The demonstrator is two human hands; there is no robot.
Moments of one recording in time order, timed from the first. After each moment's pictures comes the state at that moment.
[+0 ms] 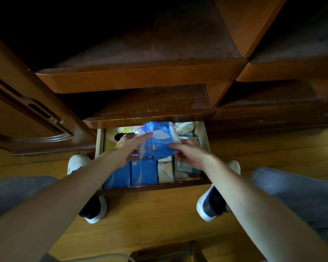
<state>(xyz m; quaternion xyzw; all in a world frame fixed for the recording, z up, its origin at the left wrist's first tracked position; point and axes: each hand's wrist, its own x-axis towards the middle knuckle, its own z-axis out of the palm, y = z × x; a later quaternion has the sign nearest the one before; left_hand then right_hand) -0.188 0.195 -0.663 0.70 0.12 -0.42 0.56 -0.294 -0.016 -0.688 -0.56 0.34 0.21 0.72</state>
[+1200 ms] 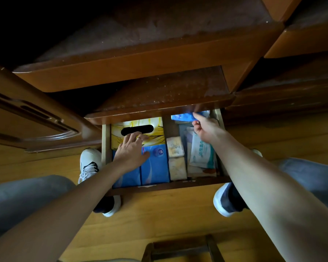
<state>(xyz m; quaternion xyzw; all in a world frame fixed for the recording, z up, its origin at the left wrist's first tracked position) -0.186 0.223 -0.724 0.93 -0.25 -0.23 0.10 -0.220 -0.053 -0.746 -0.33 0.54 0.01 0.77</state>
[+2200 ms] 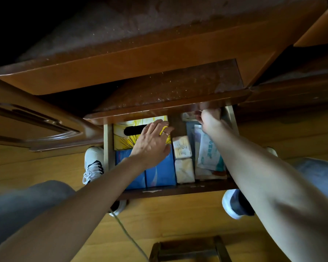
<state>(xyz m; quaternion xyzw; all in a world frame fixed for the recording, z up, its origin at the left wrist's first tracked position) -0.180 0.174 -0.719 0.89 -0.43 -0.11 0.04 -0.178 -0.048 -0.781 -0.44 0.58 -0.06 0.68</state>
